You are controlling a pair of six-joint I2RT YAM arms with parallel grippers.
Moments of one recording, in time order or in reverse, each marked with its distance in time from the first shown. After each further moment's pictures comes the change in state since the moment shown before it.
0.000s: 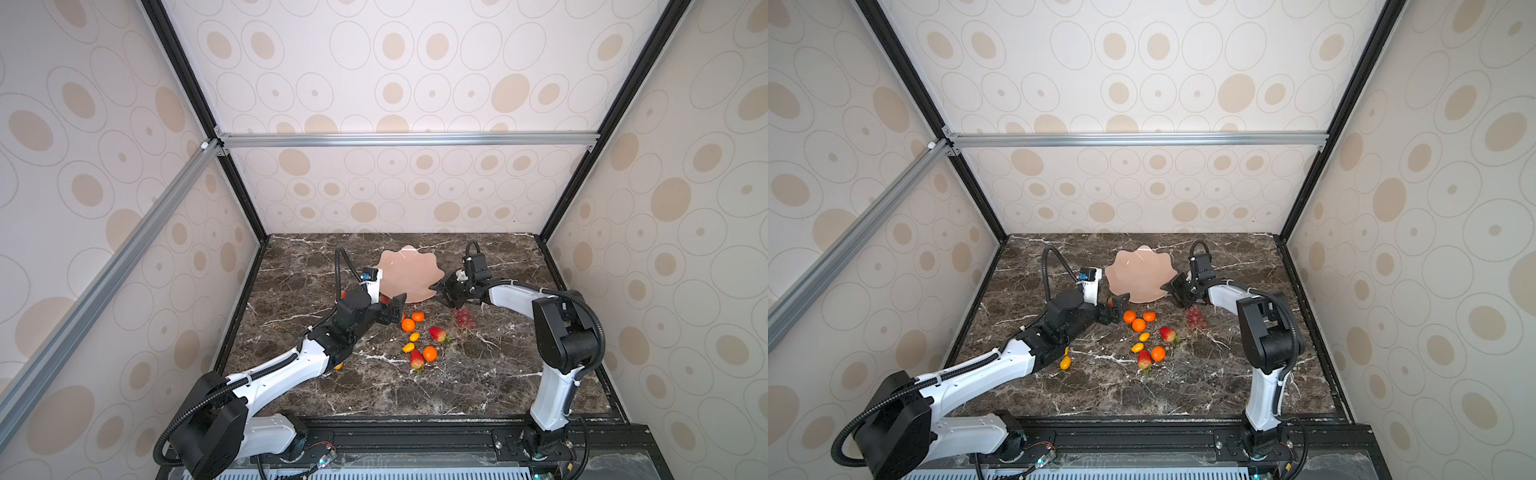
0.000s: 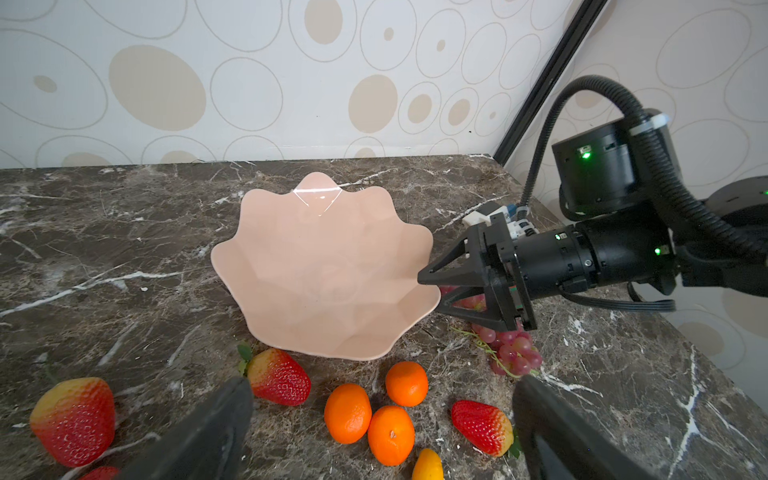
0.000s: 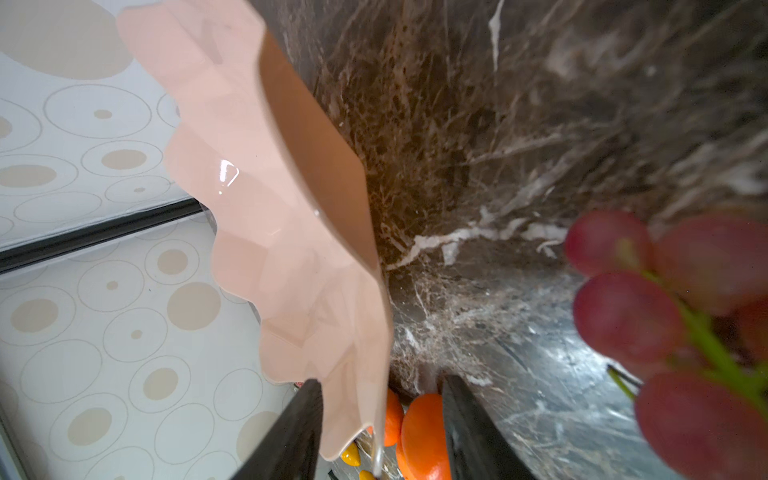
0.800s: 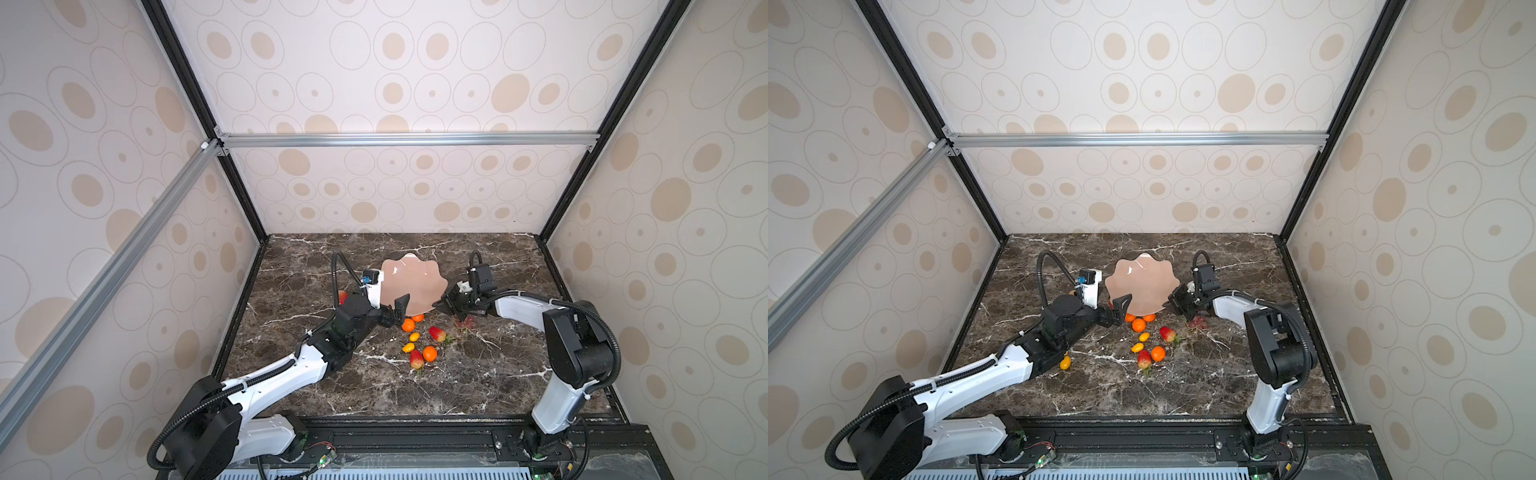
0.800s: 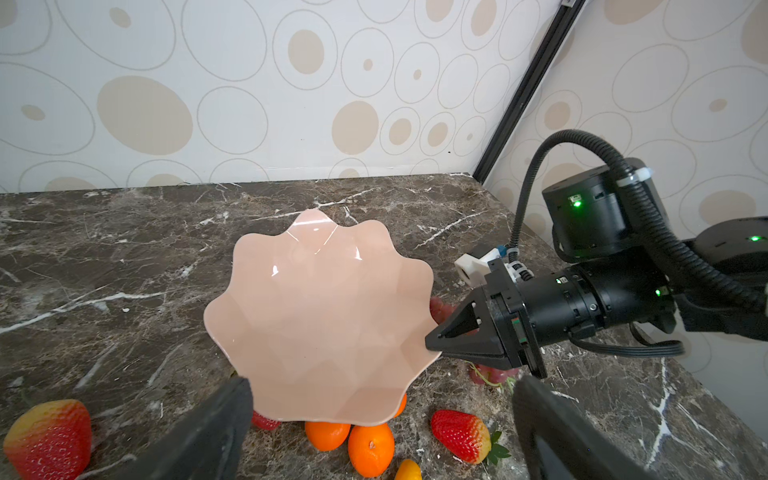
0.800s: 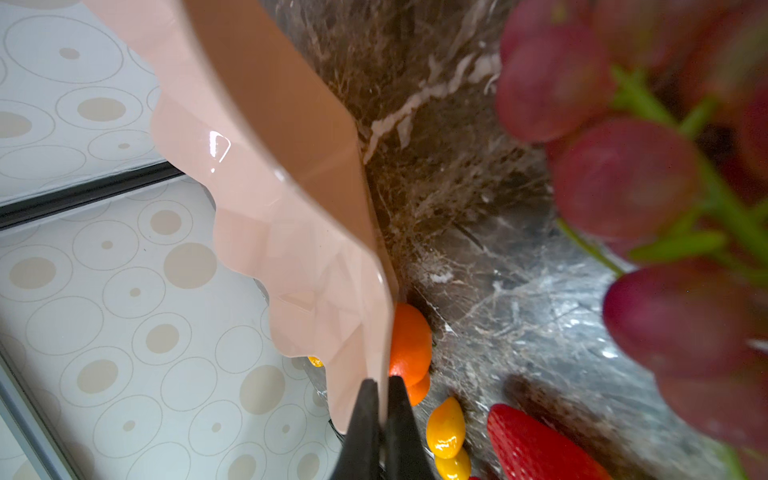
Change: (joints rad) left arm -0.040 -0.035 -0.033 0.069 -0.019 0.006; right arm 0.013 -0.108 -0.159 0.016 -0.089 0.026
